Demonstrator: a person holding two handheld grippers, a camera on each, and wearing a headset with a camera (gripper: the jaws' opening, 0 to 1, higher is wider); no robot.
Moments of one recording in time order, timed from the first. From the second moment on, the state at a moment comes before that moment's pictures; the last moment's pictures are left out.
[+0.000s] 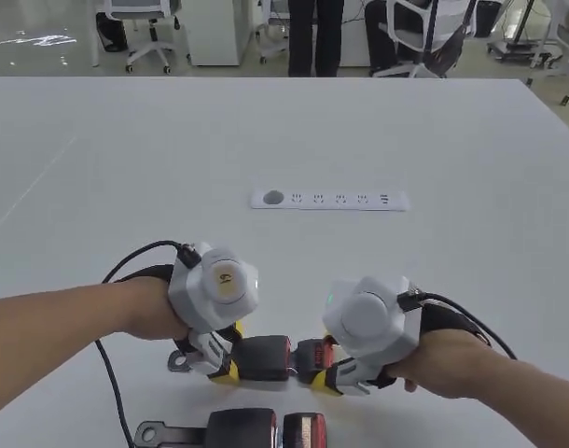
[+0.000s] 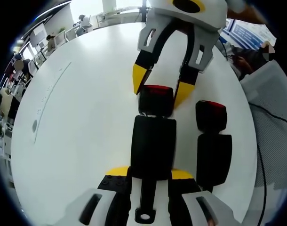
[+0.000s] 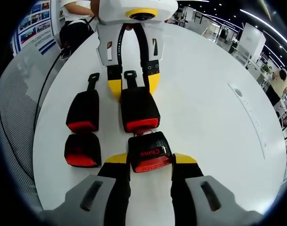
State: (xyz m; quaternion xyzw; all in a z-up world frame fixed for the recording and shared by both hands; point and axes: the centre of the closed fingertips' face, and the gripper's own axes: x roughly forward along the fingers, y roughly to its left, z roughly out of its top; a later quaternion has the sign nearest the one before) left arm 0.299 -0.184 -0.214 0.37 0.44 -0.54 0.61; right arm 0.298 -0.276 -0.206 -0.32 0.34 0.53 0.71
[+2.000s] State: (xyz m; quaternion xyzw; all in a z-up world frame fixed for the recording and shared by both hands) left arm 0.297 -0.186 -0.213 0.37 0.45 -0.54 0.61; right arm 0.299 -0.340 -0.210 -0.34 0.34 0.56 0.68
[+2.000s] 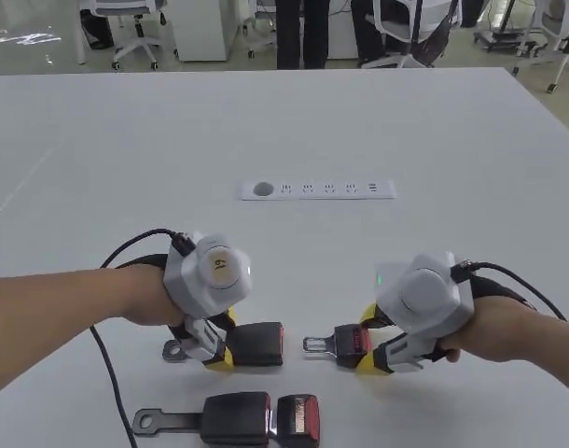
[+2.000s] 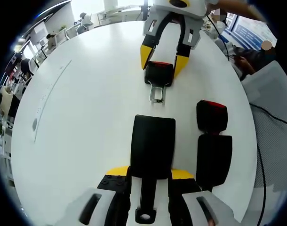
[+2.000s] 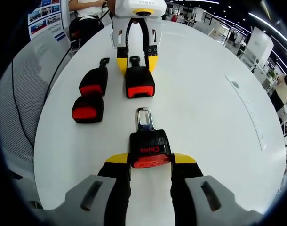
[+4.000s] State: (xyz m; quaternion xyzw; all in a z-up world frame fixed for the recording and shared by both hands) left arm 0.293 -0.156 -0.210 0.37 0.45 -0.51 0.63; right arm 0.297 -0.384 -0.199 -0.37 0.33 0.54 0.69
